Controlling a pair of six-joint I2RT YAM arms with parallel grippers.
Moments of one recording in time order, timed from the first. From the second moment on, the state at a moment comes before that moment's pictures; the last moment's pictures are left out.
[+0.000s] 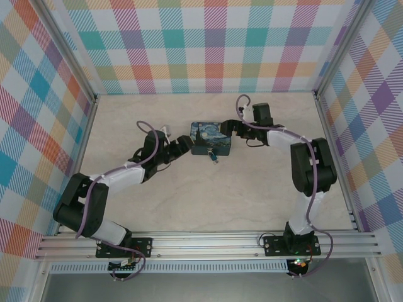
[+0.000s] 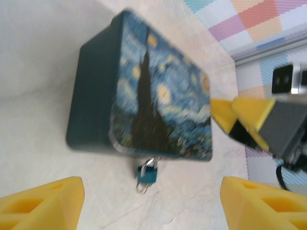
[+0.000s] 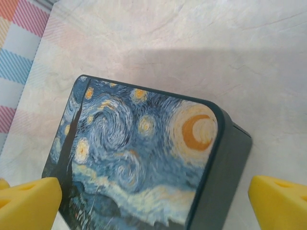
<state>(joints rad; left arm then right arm) -0.42 1.49 0.76 0.24 0.25 -0.91 0.26 1.87 1.19 -0.05 -0.56 0.35</state>
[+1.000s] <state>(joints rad) -0.29 2.27 1.79 -0.12 0.49 -0.57 0.51 1.81 0.84 0.19 -0.37 0.29</state>
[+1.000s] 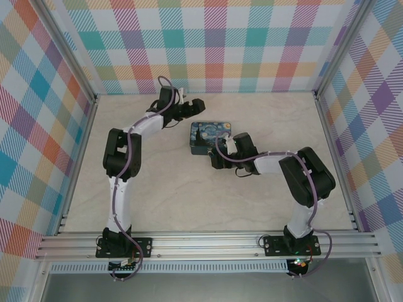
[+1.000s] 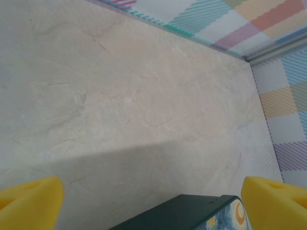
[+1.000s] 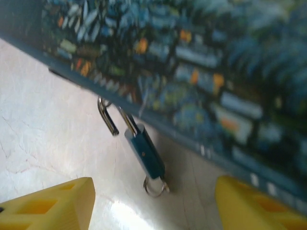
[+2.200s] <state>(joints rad) -0.29 2.34 1.76 -0.18 0.59 -0.55 0.54 1.84 0.82 0.31 -0.24 0.28</state>
